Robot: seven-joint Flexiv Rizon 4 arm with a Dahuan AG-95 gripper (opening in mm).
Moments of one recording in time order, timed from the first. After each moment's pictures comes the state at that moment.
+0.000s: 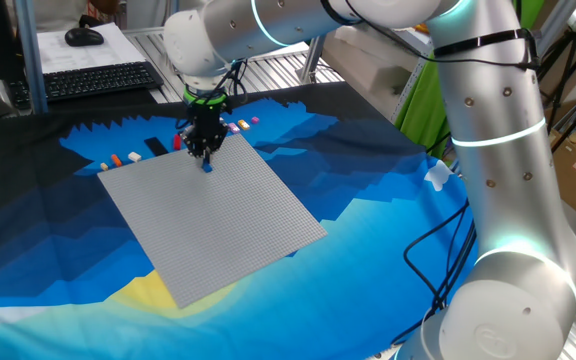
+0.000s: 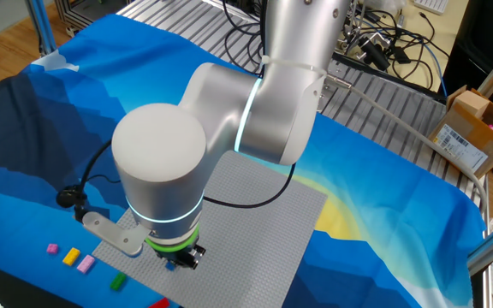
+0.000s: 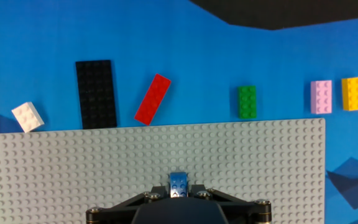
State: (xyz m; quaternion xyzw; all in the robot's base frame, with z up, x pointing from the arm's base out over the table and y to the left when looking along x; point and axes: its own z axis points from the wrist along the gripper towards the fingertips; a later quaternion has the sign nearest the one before) arm 0.680 0.025 0.007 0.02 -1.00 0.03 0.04
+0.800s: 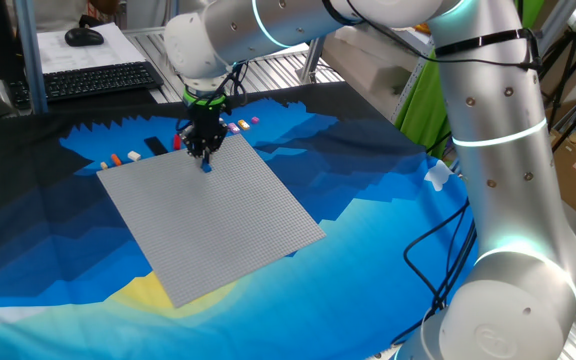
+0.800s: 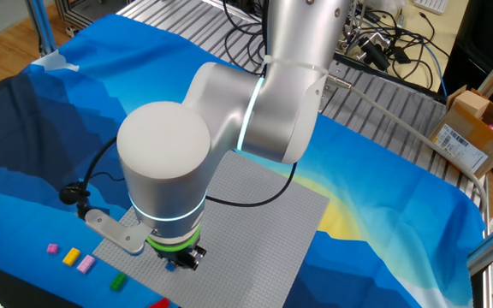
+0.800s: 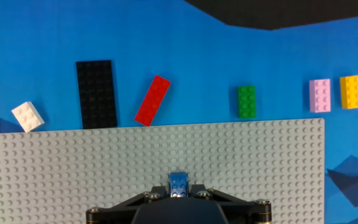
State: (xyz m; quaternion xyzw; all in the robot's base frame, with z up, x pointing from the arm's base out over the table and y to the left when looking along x) arm 0.680 0.027 0.006 0.01 -1.00 0.03 0.03
